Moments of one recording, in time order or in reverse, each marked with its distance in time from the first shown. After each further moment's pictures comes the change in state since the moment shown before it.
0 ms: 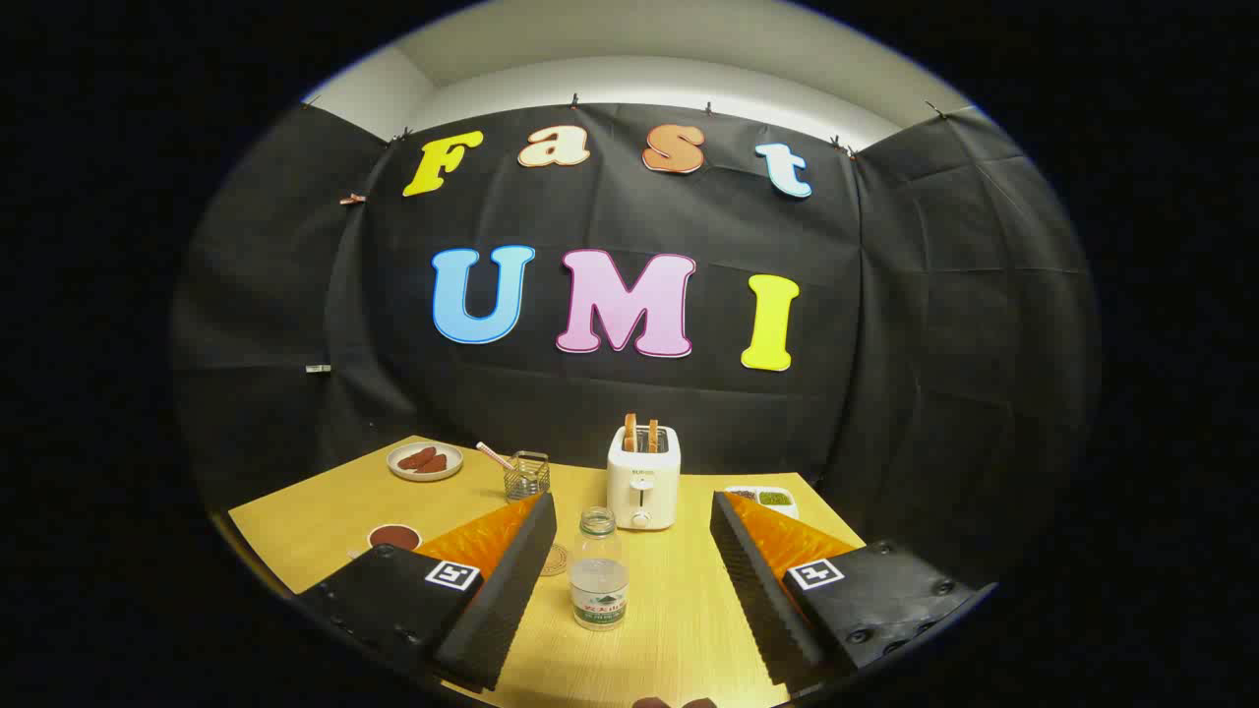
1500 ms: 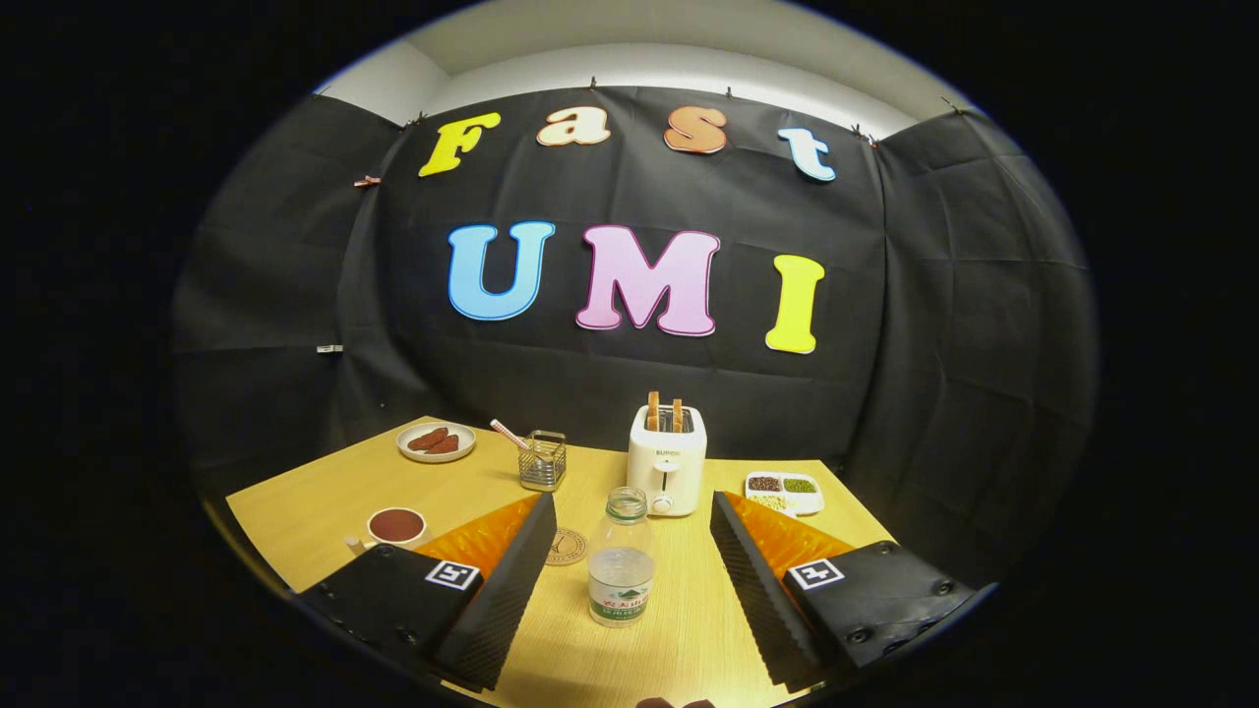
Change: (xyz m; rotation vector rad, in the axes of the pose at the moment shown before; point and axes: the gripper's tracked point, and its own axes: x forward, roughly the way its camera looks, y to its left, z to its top) arm 0.031 0.020 -0.040 -0.010 0.056 0.050
